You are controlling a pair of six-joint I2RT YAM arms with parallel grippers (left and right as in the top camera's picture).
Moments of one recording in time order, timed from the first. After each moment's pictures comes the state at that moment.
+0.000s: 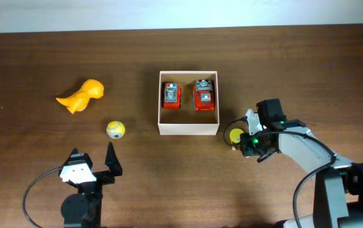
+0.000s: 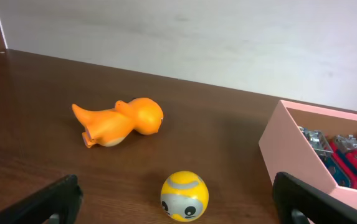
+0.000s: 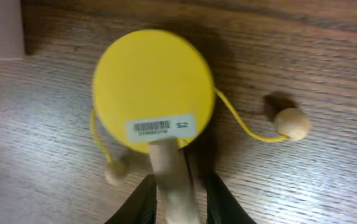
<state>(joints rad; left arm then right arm) -0.01 0.01 0.05 -0.15 -0.08 -0.18 0.10 1.62 0.80 -0.57 -0.22 0.03</state>
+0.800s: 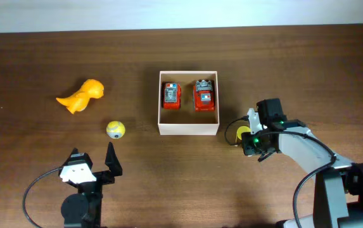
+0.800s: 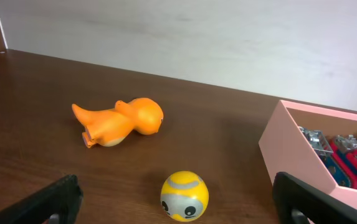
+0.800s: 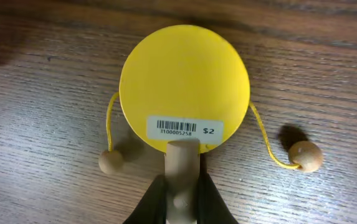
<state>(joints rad) -0.01 0.01 0.05 -0.15 -0.08 -0.18 0.10 1.62 0.80 -0.55 -0.16 0.03</state>
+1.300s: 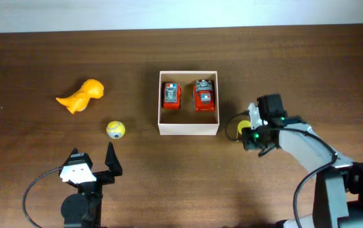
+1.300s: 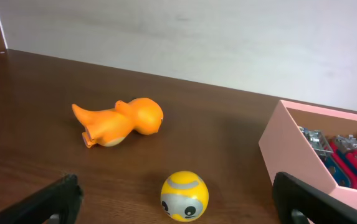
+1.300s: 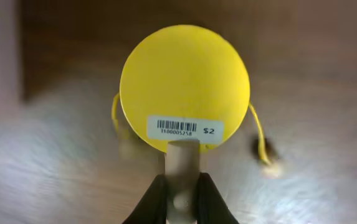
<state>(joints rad) -0.01 0.01 0.05 -0.15 -0.08 -0.18 0.10 1.62 0.88 -0.57 -0.14 0.03</state>
